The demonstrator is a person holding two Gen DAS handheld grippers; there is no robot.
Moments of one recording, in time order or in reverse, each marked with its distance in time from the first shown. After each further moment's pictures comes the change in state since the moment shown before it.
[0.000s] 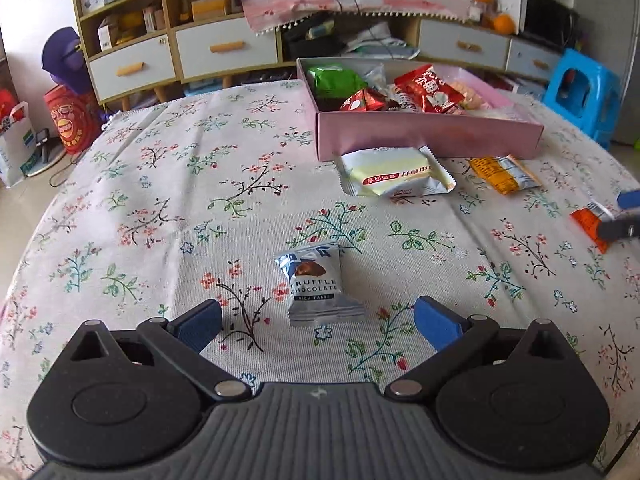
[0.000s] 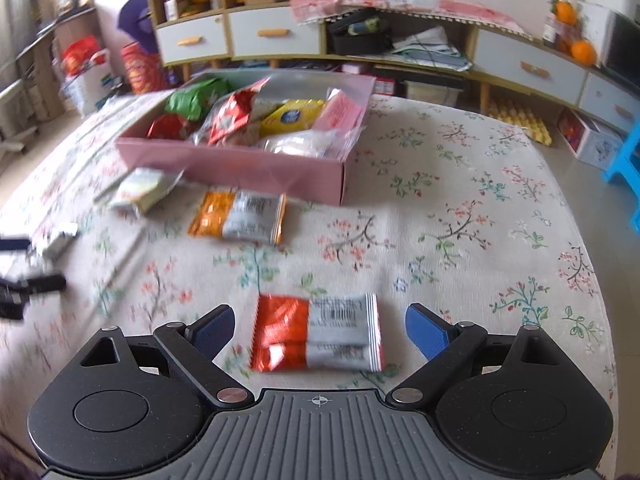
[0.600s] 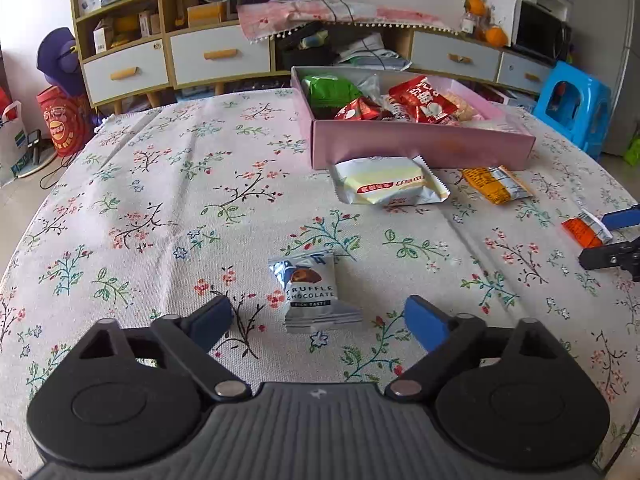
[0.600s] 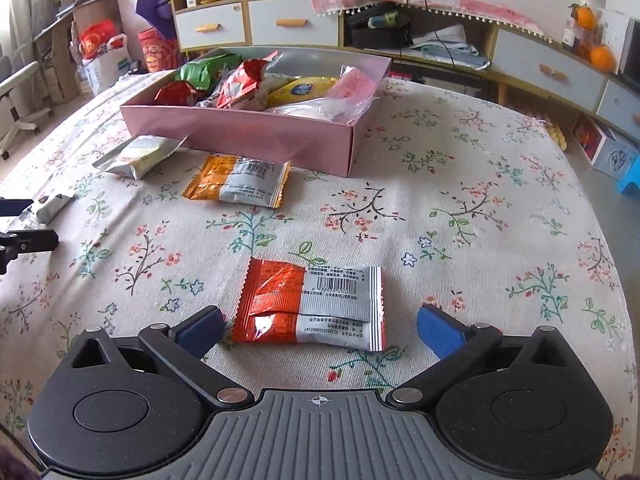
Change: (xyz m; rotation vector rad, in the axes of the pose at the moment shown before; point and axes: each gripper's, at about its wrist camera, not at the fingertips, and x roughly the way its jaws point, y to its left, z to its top) left arm 0.003 0.000 0.004 -0.004 -0.029 -0.033; right arm 0.015 -0.004 -0.010 -0.006 0.004 0.025
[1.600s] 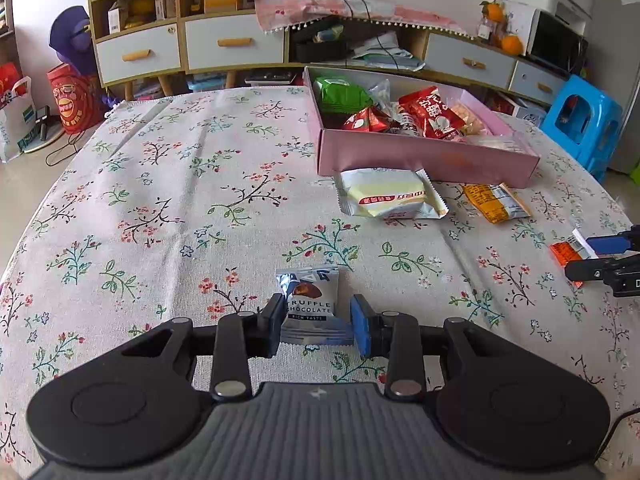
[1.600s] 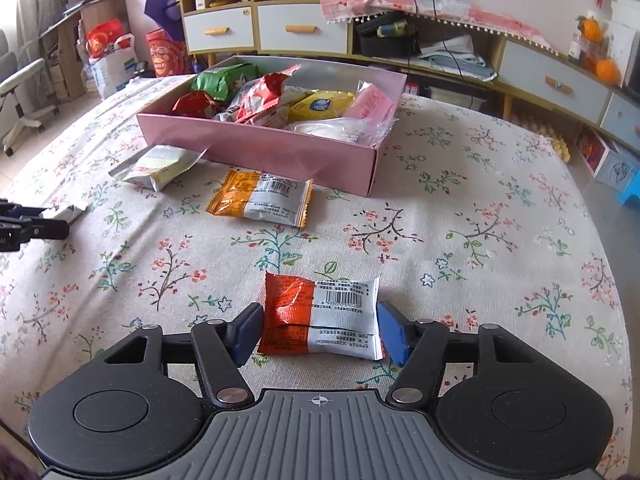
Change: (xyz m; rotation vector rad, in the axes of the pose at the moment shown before) left arm -0.008 0.000 0.013 -0.074 0.036 0.003; right arm -0.008 0.014 0.010 -0.007 -0.014 0.014
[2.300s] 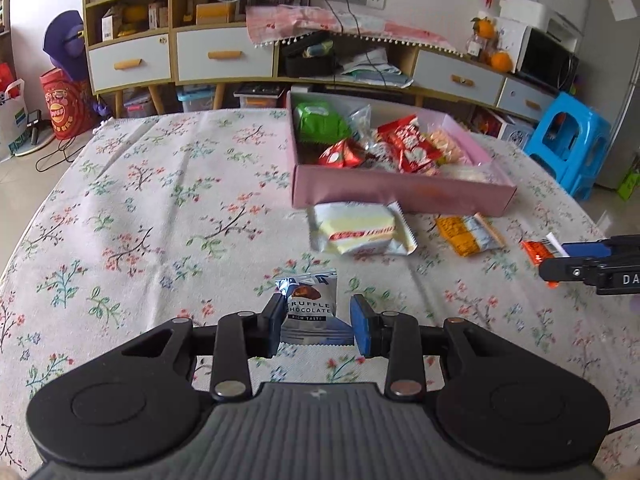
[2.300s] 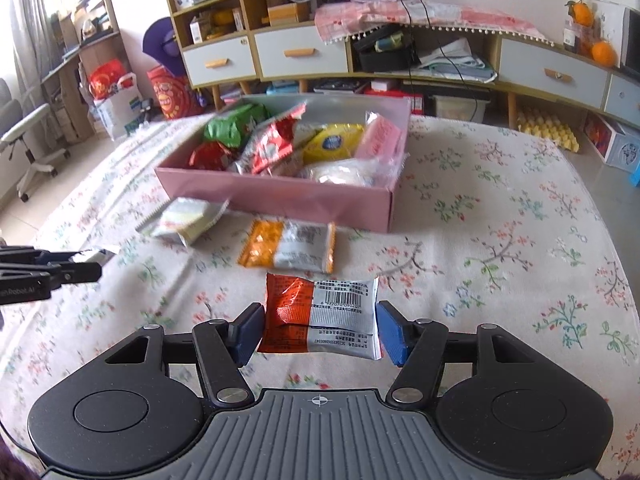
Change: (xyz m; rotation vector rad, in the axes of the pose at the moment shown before) left arm -0.010 -0.015 0.019 -0.025 -0.037 -0.042; right arm -0.018 0.006 0.025 0.097 -0.069 0.072
